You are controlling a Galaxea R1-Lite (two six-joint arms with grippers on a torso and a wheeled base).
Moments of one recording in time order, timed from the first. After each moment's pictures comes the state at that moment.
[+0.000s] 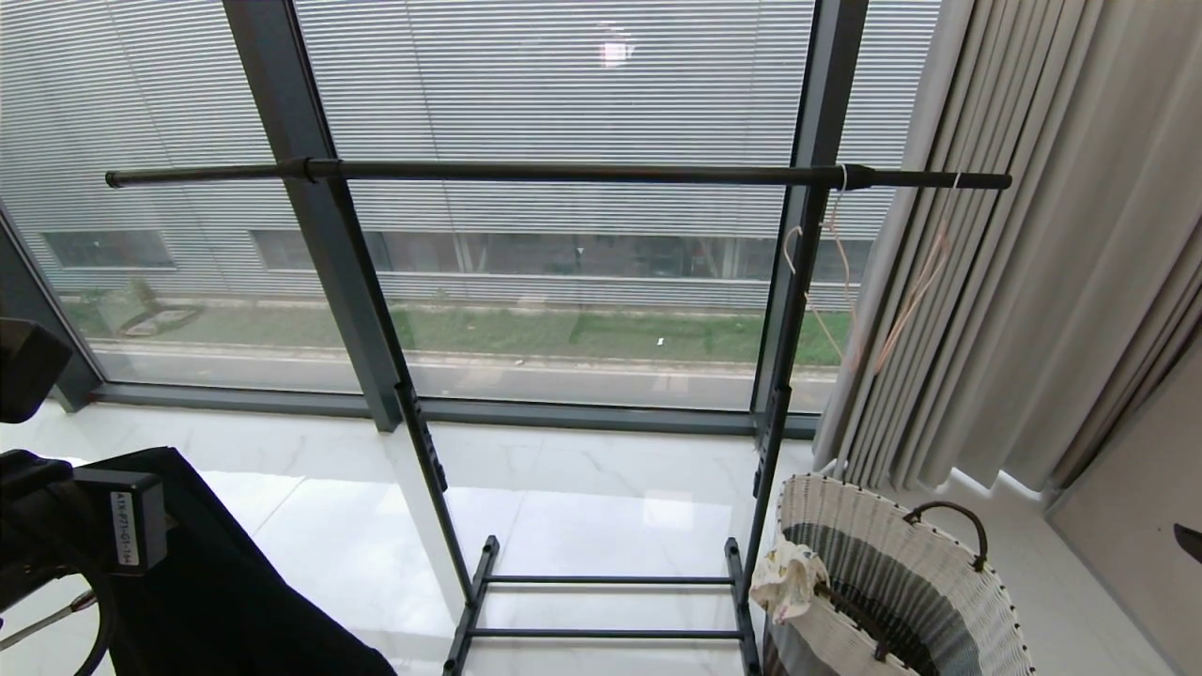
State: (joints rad) left arm -0.13 1.03 -0.58 -0.07 0.25 0.11; right arm 0.16 0.84 -0.63 0.18 -0.19 -0.33
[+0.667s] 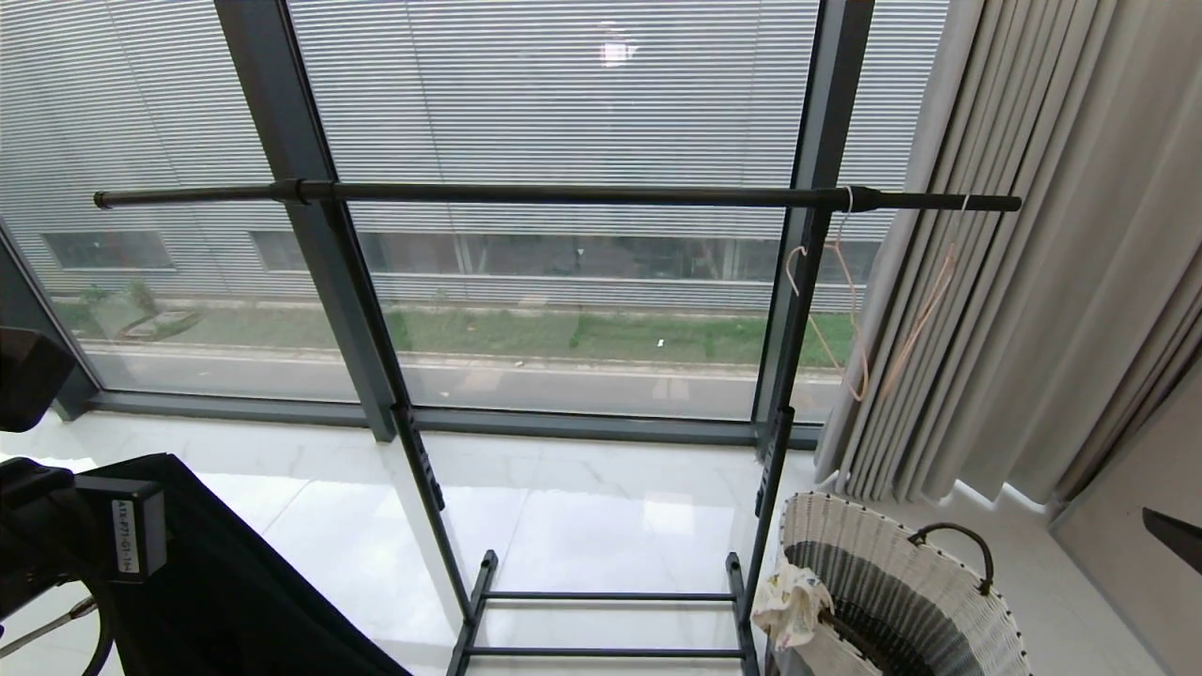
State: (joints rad) left arm -0.13 1.03 -0.56 -0.07 0.26 0.12; right arm 0.16 0.87 -0.57 0.06 -0.15 -0.23
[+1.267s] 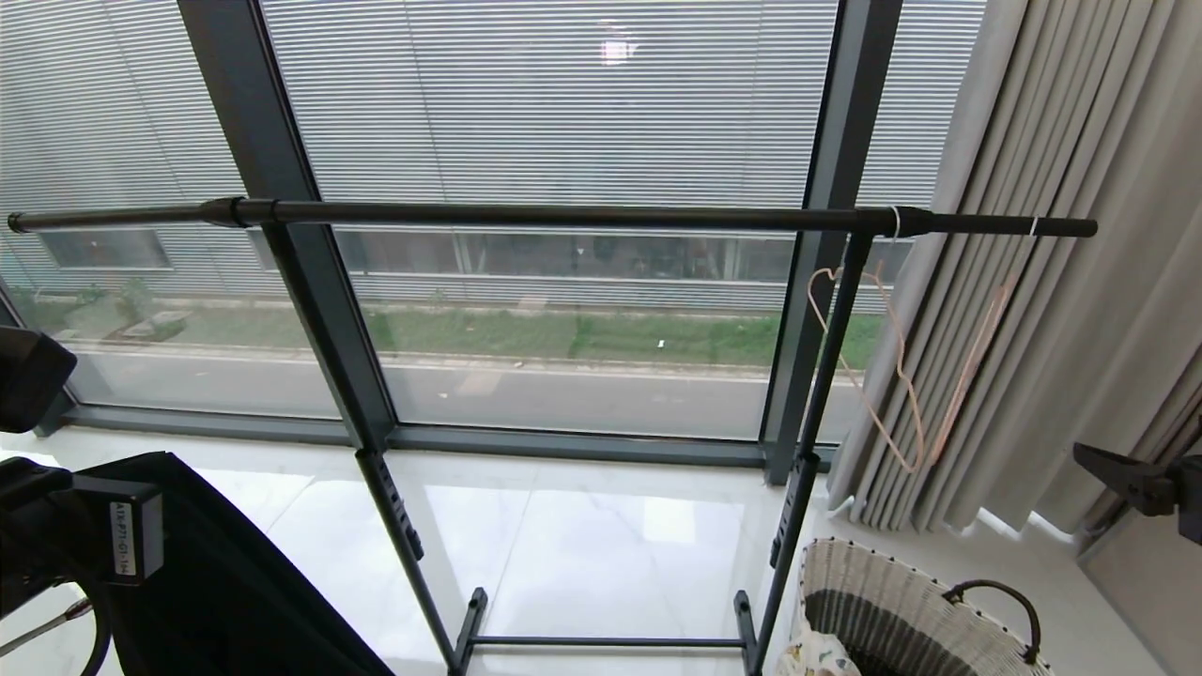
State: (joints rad) left arm -0.14 1.02 -0.56 -0.07 0.26 0.15; right arm 0.16 1.06 -0.57 -0.18 -0.10 -0.11
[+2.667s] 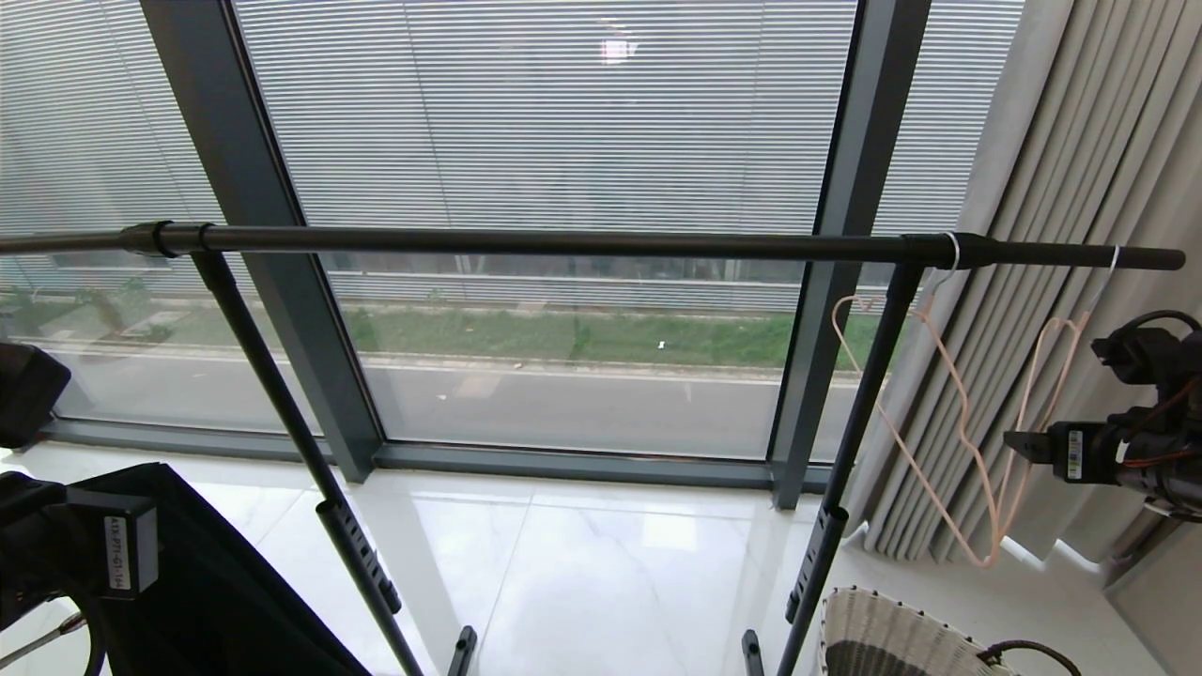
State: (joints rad) left arm -0.14 1.01 -0.54 -0.07 0.27 0.15; right arm -0.02 1.58 -0.65 -0.45 -0.10 0.01
